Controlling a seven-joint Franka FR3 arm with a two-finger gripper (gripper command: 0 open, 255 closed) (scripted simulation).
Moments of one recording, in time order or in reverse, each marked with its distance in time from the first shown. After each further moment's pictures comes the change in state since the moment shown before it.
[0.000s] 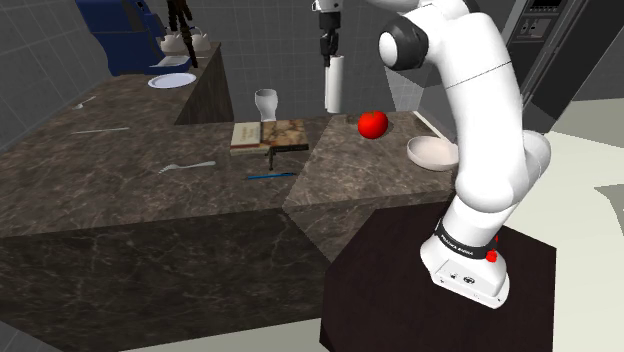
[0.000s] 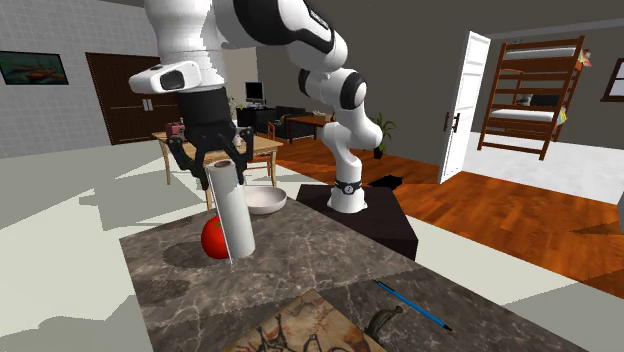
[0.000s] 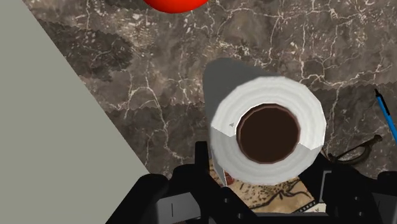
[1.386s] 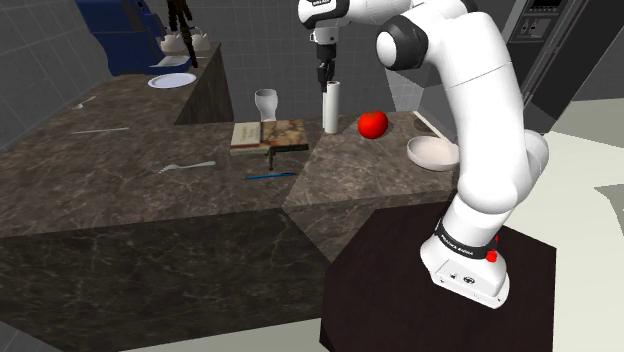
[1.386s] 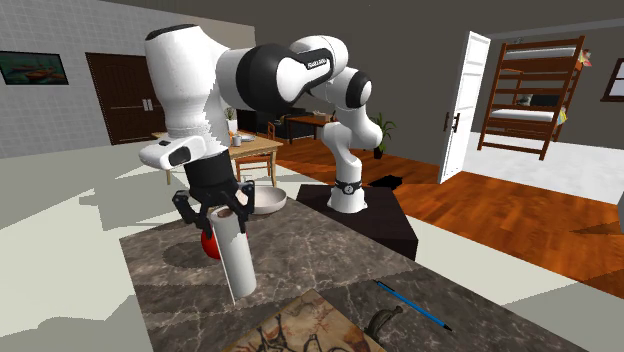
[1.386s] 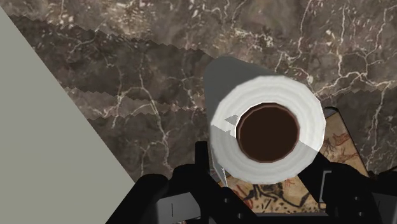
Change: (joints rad) arm 0.051 -0.013 -0.001 -0.288 -0.002 0.265 -0.021
